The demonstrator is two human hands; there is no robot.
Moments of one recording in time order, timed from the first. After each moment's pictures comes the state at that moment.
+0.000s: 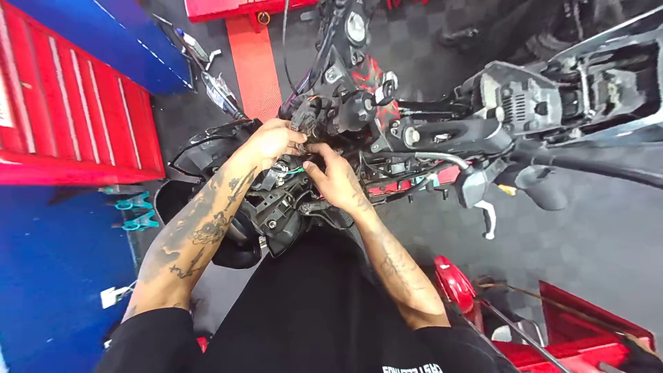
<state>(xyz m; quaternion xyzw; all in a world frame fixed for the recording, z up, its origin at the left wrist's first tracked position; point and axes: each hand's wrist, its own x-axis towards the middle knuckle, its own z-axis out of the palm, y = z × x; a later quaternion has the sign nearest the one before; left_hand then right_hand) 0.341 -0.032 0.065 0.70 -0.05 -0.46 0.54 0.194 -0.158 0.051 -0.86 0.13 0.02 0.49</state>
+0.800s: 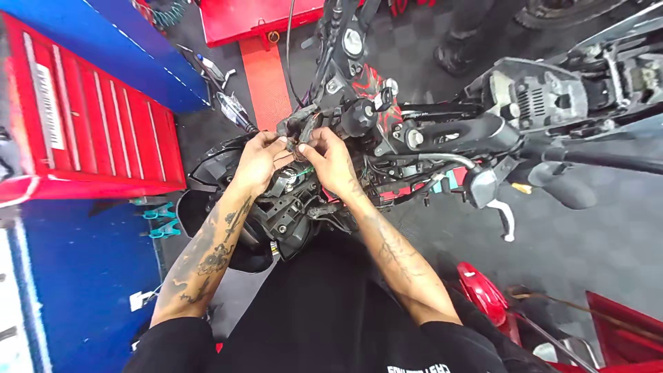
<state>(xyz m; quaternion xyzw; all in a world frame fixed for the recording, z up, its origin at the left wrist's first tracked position) 0.310 0.006 0.092 0.70 0.02 -0.33 0.63 0.215 -0.148 0.058 -0.78 0.14 -0.07 0.60</state>
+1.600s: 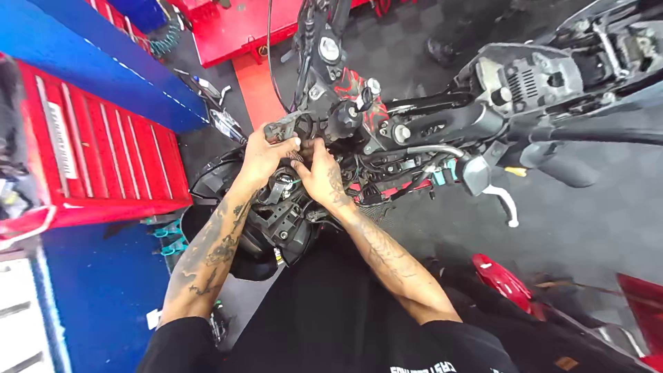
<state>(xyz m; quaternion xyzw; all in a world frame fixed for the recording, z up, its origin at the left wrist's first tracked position) 0.334 -0.016 0.076 0.77 -0.18 -0.28 0.54 0.222 -0.128 0.039 -0.85 0.21 -0.10 0.47</state>
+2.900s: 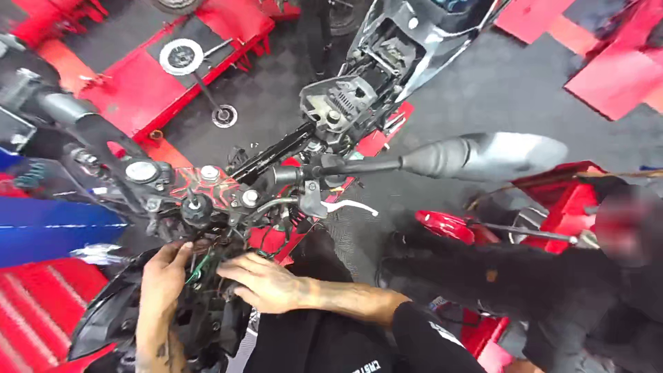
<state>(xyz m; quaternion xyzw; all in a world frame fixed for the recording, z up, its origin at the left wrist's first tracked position) 0.299 -0.033 0.079 0.88 -0.19 -0.27 0.33 0.094 -0.157 0.048 -0.84 0.02 -0.15 0.53</state>
